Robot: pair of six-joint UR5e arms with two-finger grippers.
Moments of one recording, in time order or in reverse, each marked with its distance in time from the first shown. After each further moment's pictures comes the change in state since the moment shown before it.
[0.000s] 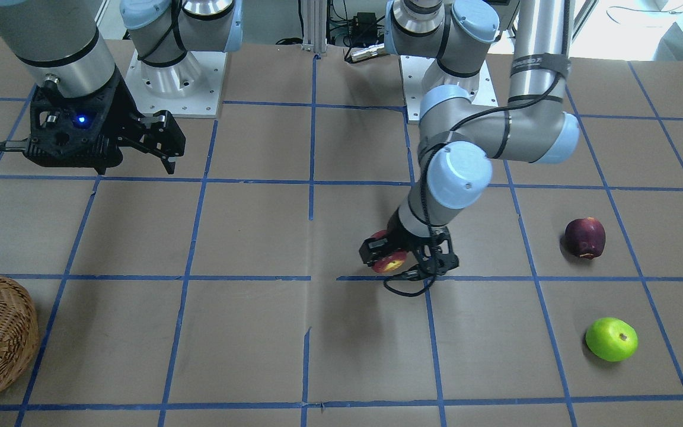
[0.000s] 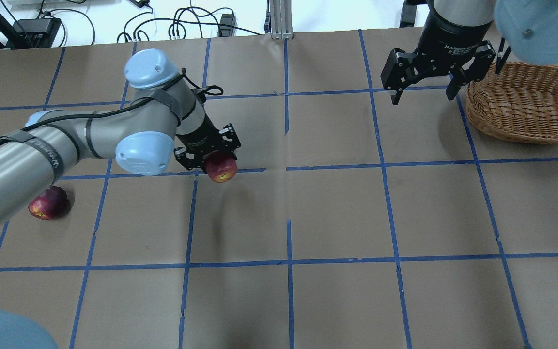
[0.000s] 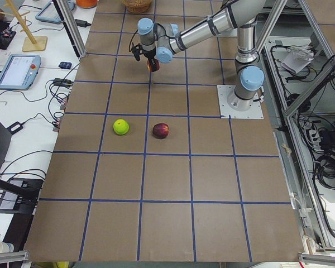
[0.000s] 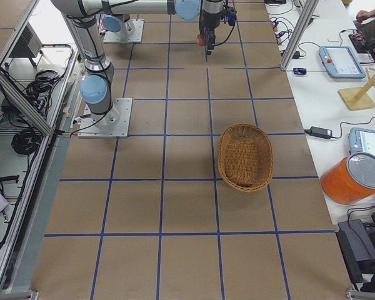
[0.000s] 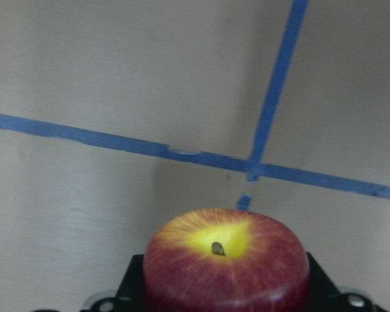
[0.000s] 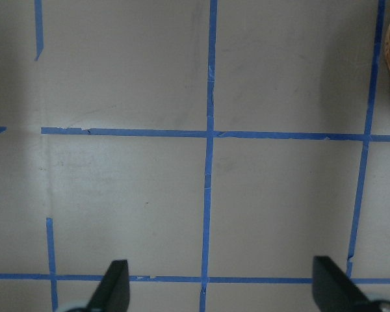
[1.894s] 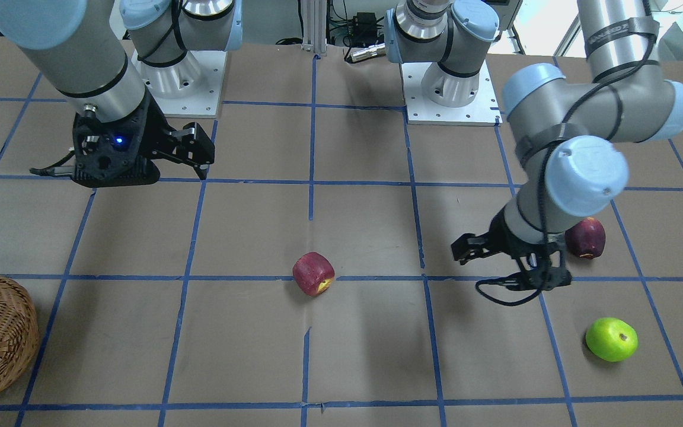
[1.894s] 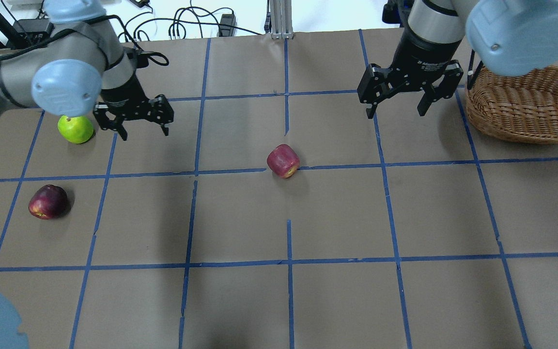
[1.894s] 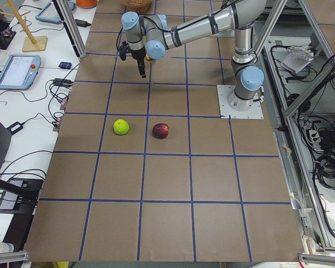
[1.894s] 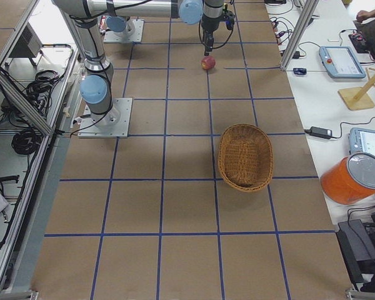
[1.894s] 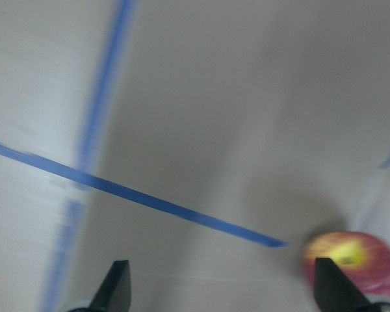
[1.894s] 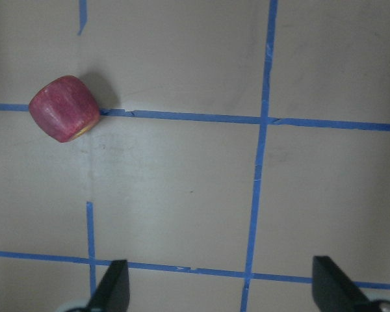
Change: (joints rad) left arm 0.310 0.083 0.177 -0.349 0.234 0.656; right arm 0.061 0.051 0.030 -0.022 0.091 0.022
